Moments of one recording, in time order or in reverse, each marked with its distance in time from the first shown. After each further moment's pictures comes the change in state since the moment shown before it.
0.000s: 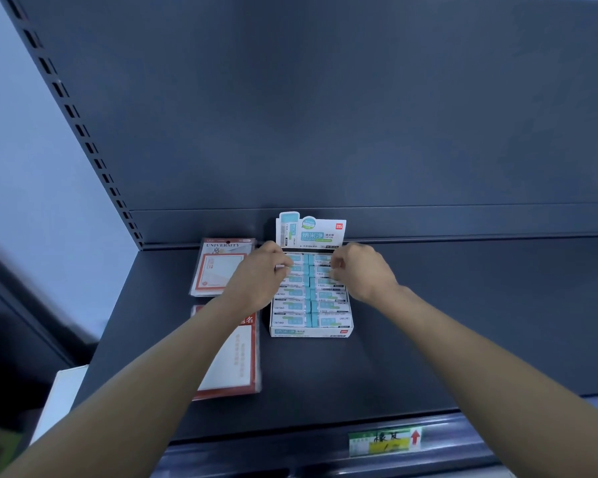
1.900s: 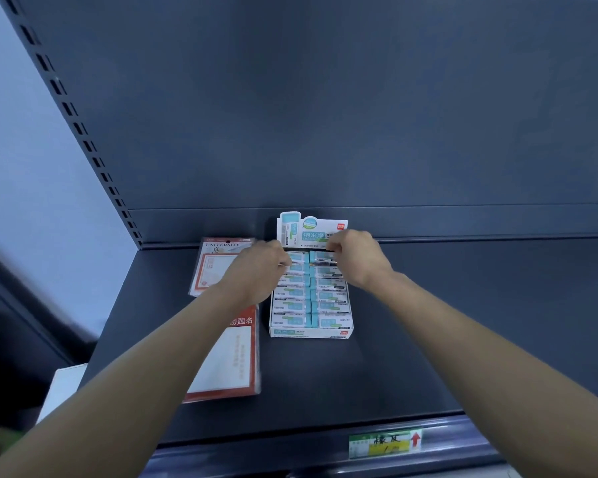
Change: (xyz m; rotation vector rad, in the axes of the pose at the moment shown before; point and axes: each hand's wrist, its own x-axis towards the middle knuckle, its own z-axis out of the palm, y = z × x) left_hand 0.006 0.005 -0.016 0.261 -0.116 0.081; right_hand 0.018 -0.008 -0.008 0.025 0.030 0.002
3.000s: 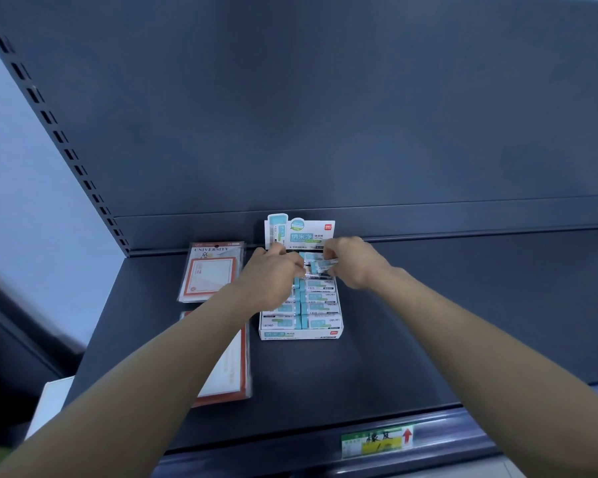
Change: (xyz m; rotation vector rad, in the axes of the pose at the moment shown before) left_hand 0.008 0.031 0.004 0.235 -0.157 0.171; right_hand -0.005 0.011 -0.011 -0.149 -0.160 -0.057
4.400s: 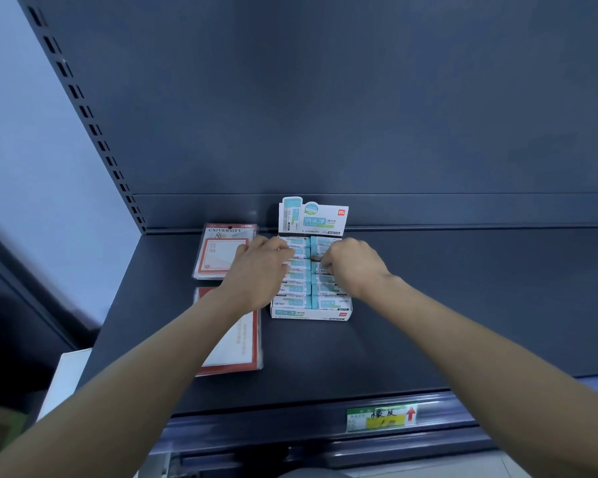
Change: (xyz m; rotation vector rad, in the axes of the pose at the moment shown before) left_hand -0.041 -0.011 0.013 -0.112 0.118 -0.179; right_hand -0.026 -0.026 0.024 -0.237 0.089 -0.085
